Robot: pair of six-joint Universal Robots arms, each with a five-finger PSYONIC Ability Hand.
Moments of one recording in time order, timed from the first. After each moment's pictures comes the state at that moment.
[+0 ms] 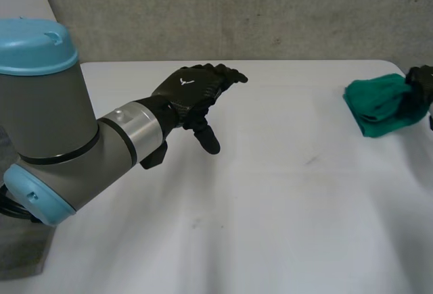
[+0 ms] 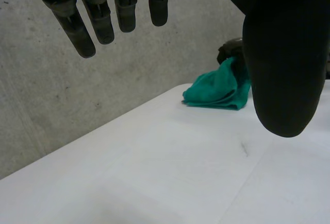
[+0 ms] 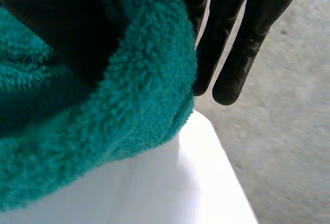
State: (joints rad) left arm 4.14 -1.94 -1.27 3.04 -1.27 3.19; right arm 1.42 -0.21 0.12 0.16 1.30 2.94; left_hand 0.19 0.20 0.21 0.20 0.05; right_hand 0.93 1.16 1.17 1.19 0.96
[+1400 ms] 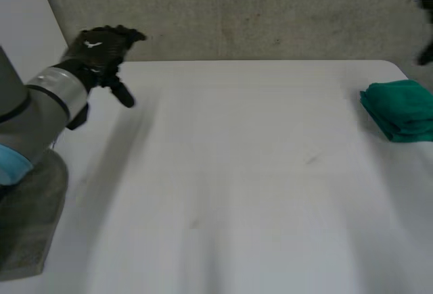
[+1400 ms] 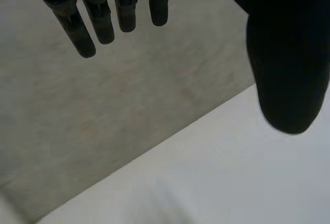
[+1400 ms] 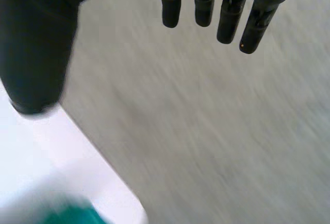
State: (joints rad) left arm 4.45 -1.89 -1.31 3.14 -1.41 3.34; right arm 1.58 -1.25 1.21 -0.12 1.27 2.65; left_hand 0.19 0.20 0.21 0.20 0.05; right_hand 0.20 0.22 0.22 0.23 0.07
